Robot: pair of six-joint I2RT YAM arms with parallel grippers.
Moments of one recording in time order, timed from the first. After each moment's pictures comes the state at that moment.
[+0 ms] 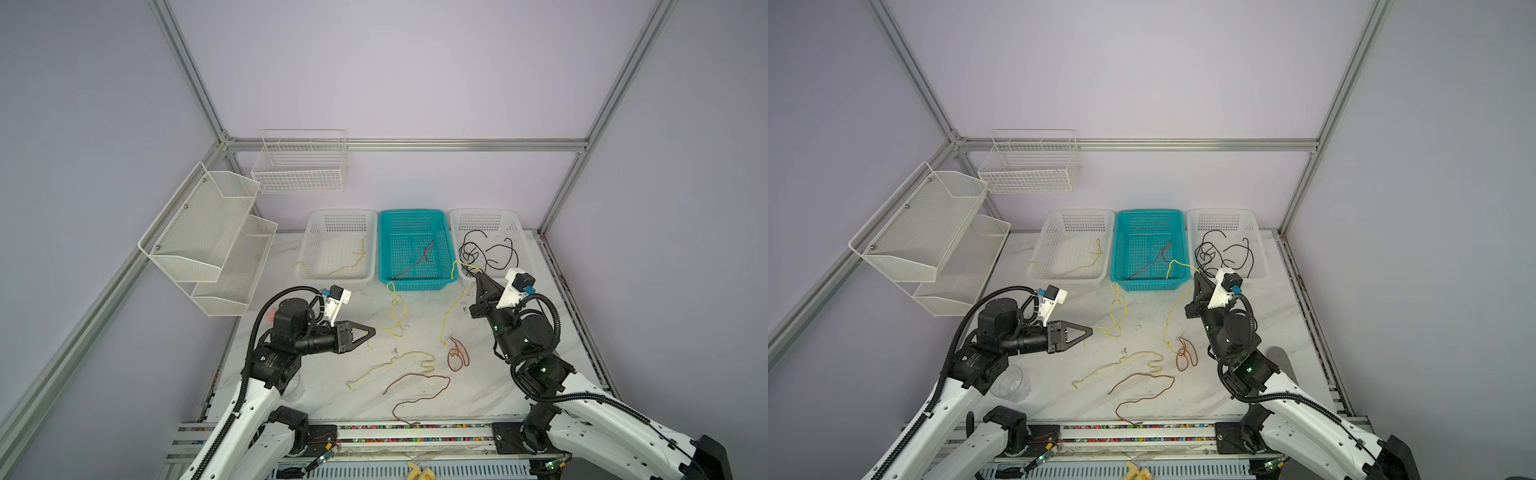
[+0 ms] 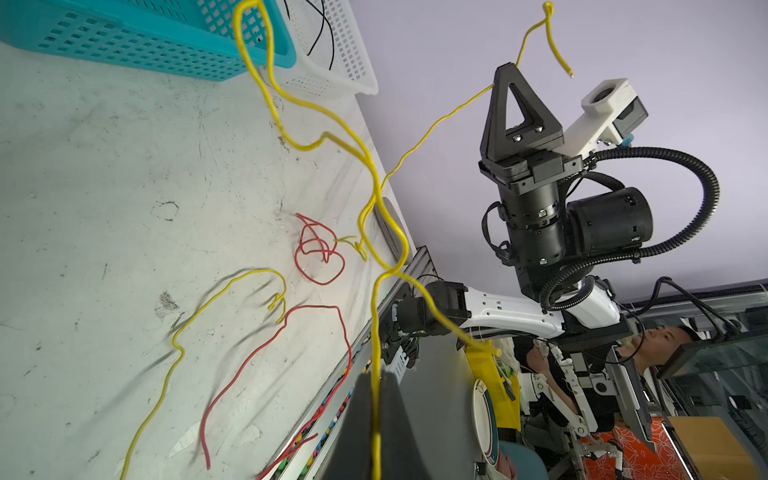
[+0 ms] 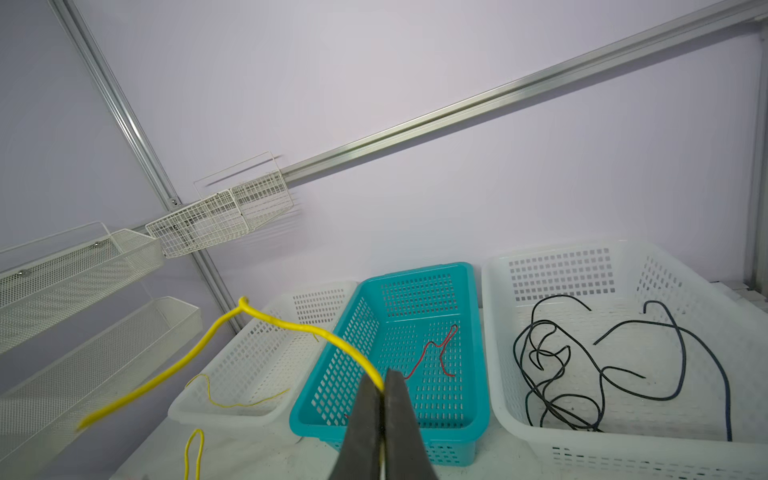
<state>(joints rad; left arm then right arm) -0.26 0.74 0.68 -0.43 0.90 -0.63 0.73 0.79 0.51 0.45 0.44 0.28</state>
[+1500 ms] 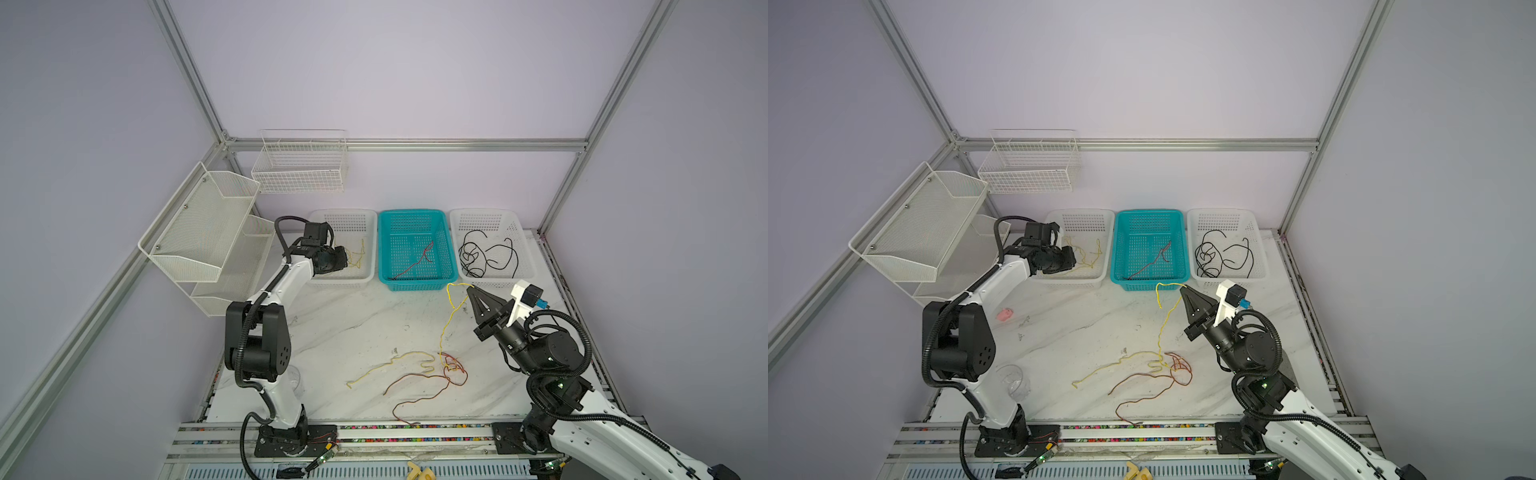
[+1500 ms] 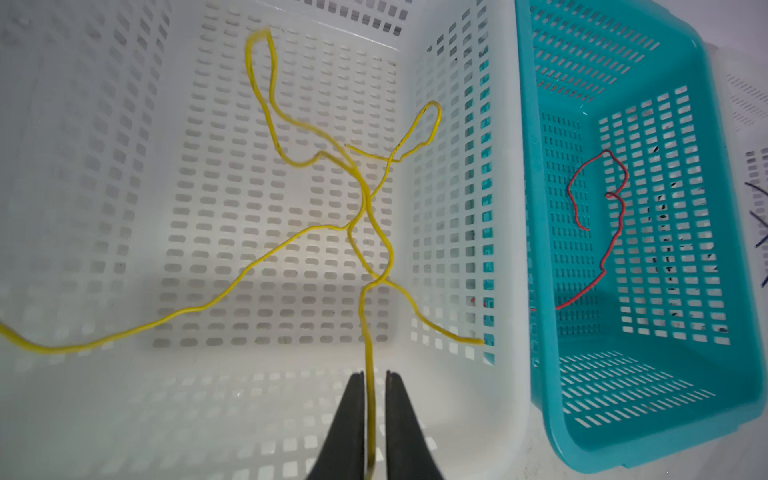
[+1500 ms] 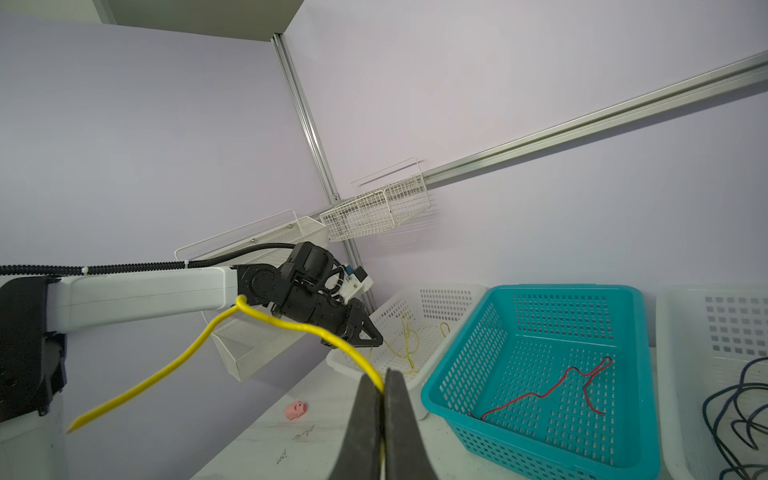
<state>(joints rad) -0.09 1.81 1.48 -0.54 0.17 -0.30 0.73 0.61 0.46 0.45 0.02 0.35</state>
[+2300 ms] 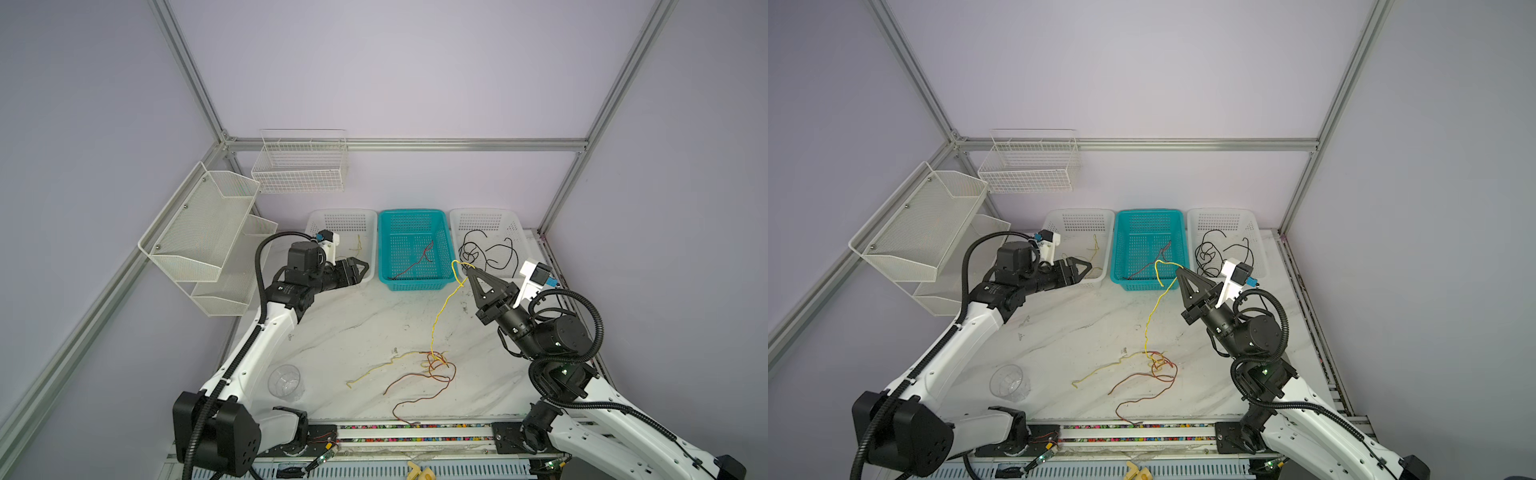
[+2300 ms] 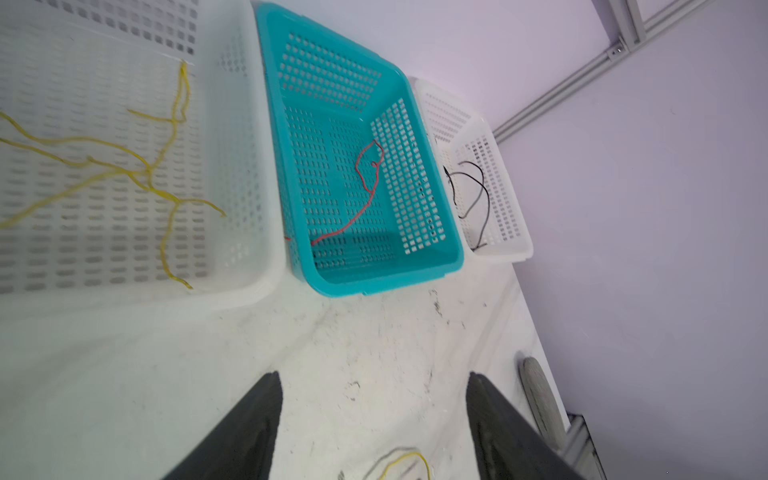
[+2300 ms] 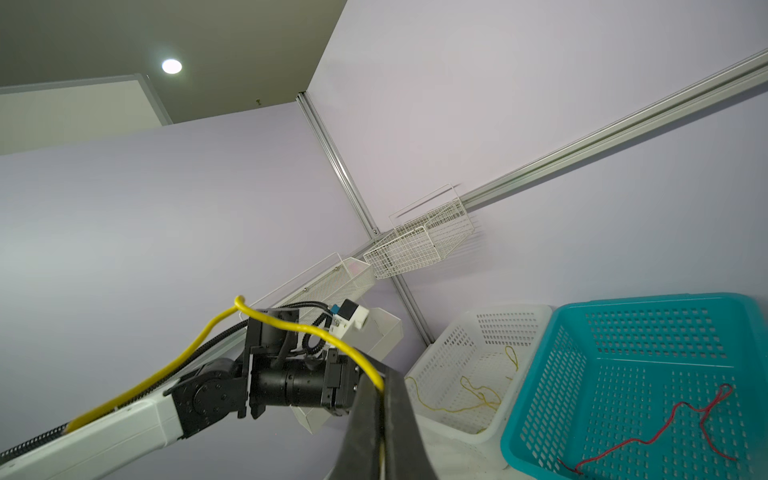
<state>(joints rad) -0.21 1.22 1.05 -0.35 0.46 -0.51 0.73 0.72 0.66 0.44 -0.01 0.57</state>
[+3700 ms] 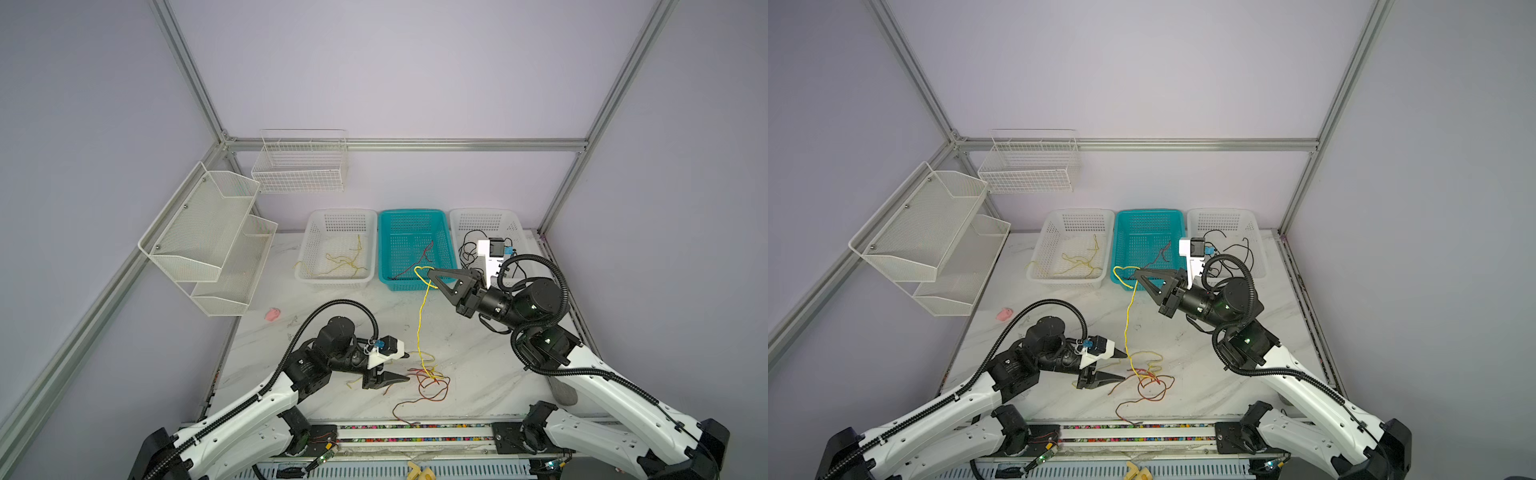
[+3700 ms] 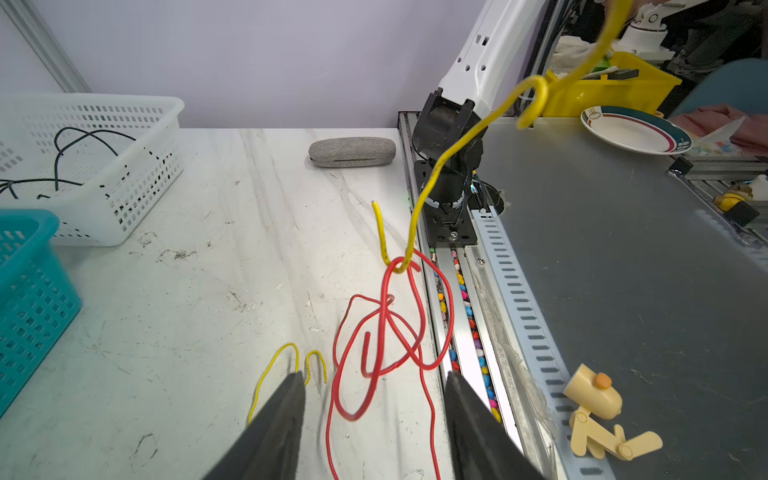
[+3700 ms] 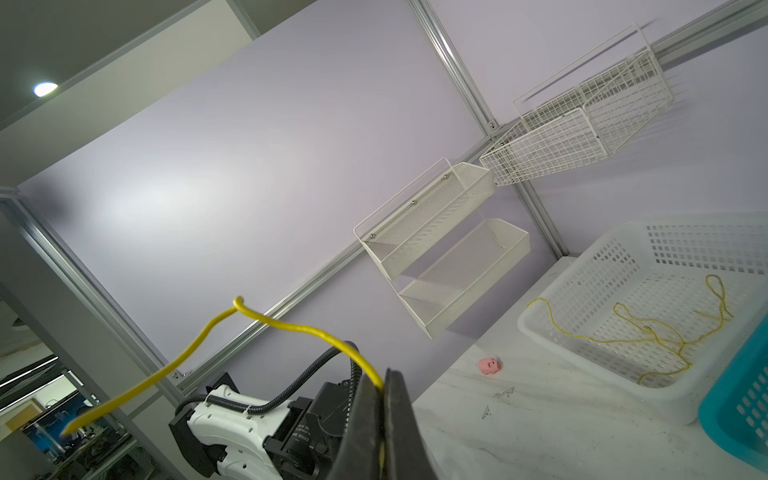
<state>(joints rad) -0.74 0.87 0.54 -0.14 0.76 0.35 0.72 0.97 0.89 0.37 -0.45 0.77</state>
